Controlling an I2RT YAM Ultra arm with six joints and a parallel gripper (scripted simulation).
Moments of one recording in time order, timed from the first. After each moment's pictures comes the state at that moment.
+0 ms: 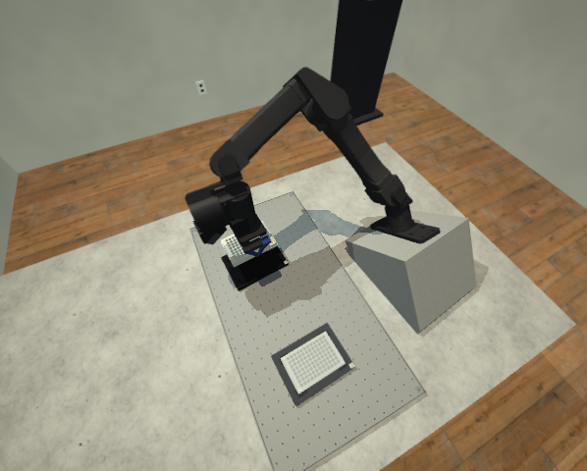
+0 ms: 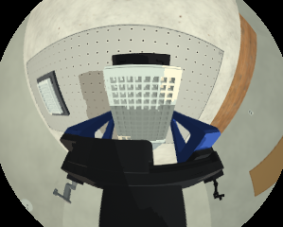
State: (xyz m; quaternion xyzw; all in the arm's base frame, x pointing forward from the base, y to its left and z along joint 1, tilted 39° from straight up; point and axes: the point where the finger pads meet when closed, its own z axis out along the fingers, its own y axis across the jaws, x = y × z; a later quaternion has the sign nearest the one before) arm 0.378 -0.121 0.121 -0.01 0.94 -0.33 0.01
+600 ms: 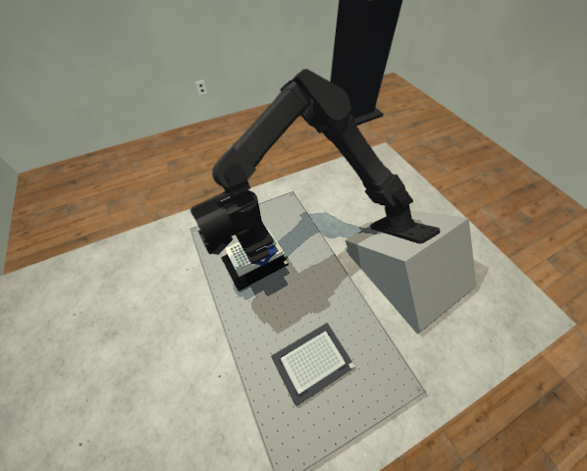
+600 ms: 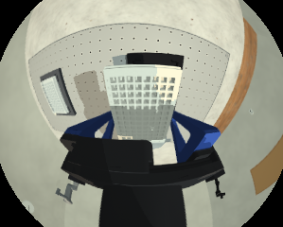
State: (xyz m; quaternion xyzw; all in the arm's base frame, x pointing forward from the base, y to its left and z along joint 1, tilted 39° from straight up) arm 0.376 -0.095 0.102 -0.01 0.94 -0.33 0.01
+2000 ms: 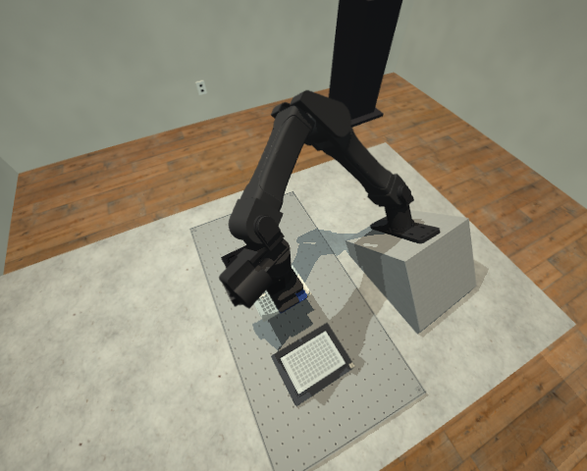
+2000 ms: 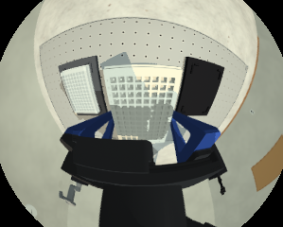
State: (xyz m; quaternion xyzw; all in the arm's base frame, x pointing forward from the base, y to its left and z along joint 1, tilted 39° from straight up) arm 0.374 0.002 0.019 -0.01 0.94 -0.34 0.00
